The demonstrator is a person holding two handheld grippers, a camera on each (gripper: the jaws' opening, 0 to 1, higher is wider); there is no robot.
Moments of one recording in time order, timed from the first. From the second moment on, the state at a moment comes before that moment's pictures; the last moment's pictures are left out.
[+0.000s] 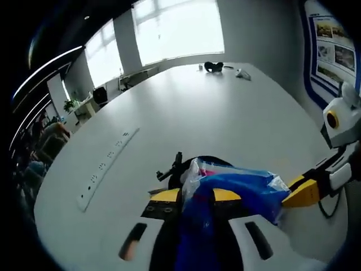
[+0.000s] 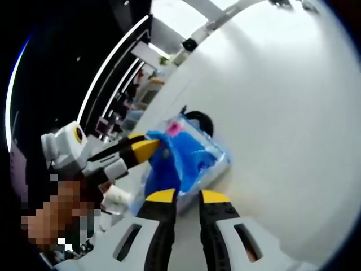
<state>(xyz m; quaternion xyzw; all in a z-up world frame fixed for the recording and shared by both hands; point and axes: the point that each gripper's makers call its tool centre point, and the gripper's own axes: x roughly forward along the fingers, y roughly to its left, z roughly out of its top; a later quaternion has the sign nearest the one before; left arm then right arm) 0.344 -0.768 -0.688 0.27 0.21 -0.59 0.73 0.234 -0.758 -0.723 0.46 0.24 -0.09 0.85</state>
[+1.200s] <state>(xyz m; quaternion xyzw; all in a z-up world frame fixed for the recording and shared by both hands) 0.312 -0.748 -0.690 0.25 0.23 -0.57 0.75 0.196 -0.789 -0.717 0.47 0.23 -0.13 0.84</state>
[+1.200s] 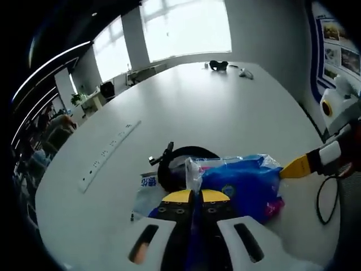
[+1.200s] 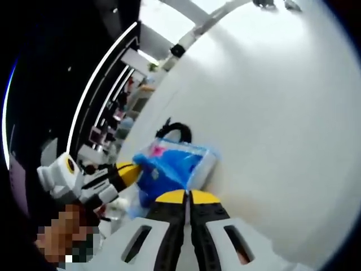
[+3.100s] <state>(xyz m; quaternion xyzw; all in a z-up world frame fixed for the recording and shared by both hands) 0.194 -0.828 -0.721 0.19 0.29 -0.62 0.70 0.097 -0.909 -0.716 0.42 0.24 -0.26 0.83</state>
